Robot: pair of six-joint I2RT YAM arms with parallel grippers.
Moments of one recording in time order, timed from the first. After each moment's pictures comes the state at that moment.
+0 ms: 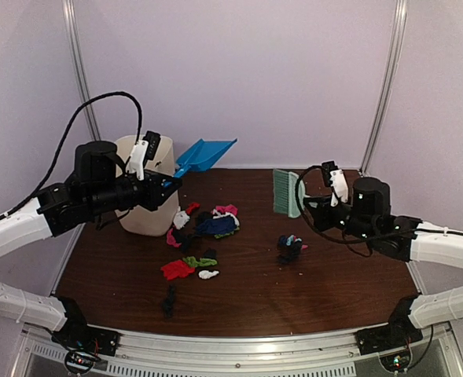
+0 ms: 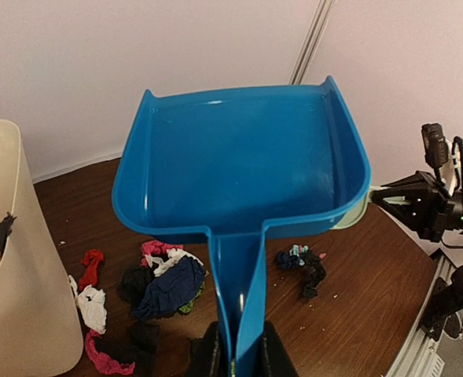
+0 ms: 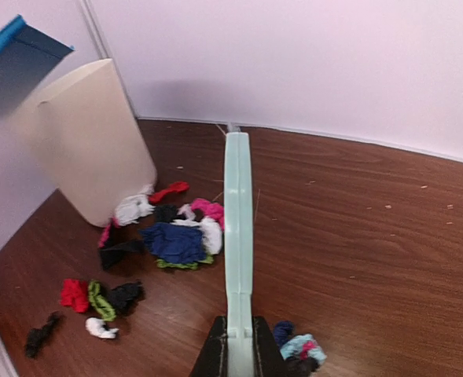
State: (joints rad) left arm -0.78 1.10 1.00 -0.20 0.02 -0.28; right arm 0.72 1.06 0.66 0.11 0.15 0.25
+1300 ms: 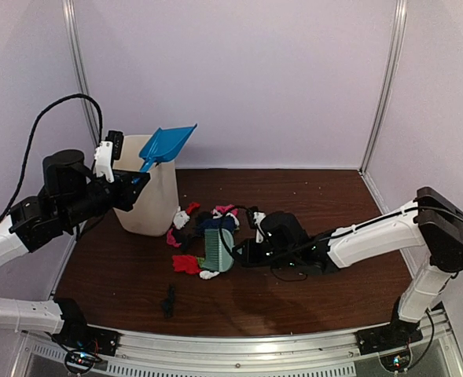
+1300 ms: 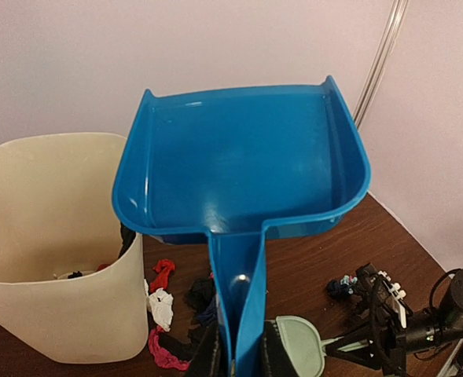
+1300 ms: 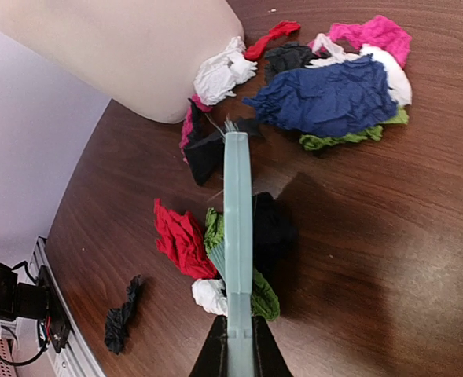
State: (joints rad) left arm -0.78 0.88 0.92 -0.26 -0.23 -0.27; right arm 1.04 1.73 0.91 0.28 0.07 0.77
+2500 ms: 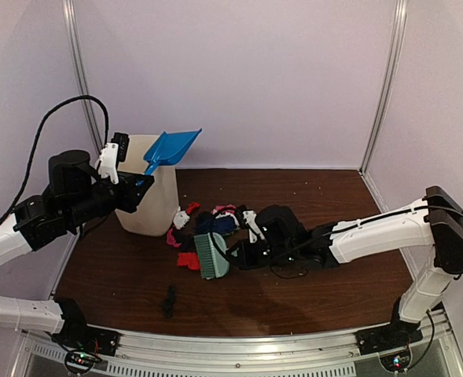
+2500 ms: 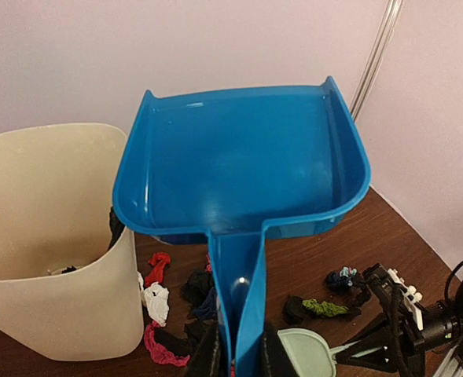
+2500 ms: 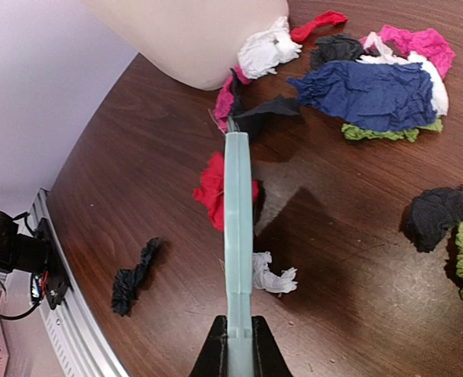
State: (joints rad) left arm -0.78 0.91 0.92 -0.26 -0.21 -0.27; right arm 1.06 1.67 0.97 0.13 -0.01 0.65
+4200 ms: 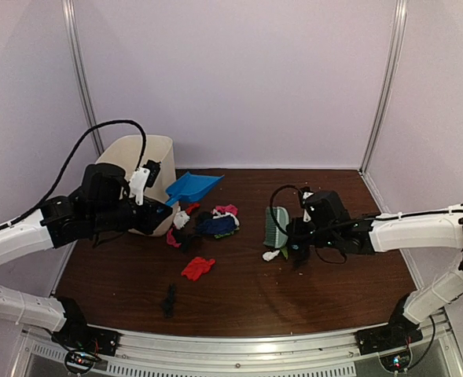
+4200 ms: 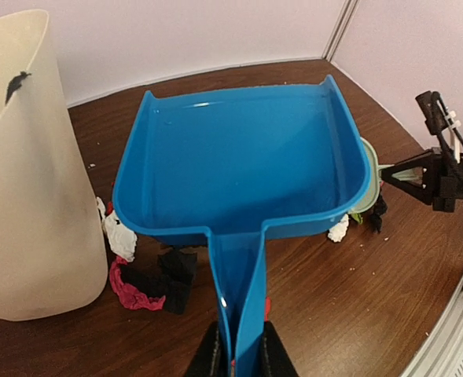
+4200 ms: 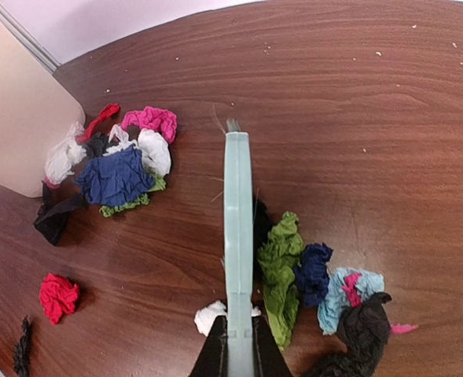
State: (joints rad) left arm -0.79 1.04 0.88 -0.33 -0.07 -0.28; right arm 0.78 1.44 0.77 0.01 0.23 0.63
